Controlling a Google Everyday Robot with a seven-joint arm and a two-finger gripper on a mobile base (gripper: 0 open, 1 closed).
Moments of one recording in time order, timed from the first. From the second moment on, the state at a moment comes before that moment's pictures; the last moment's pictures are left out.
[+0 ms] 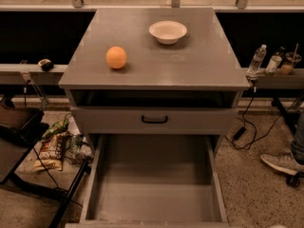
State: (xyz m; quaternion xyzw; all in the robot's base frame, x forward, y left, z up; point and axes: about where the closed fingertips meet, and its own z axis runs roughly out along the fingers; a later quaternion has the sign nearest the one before) arm 0.166 -0.230 0.457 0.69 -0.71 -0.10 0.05
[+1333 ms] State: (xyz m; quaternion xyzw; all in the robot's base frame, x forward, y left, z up) arm 0.200 -0.237 0.521 0.67 -0.74 0.00 0.06
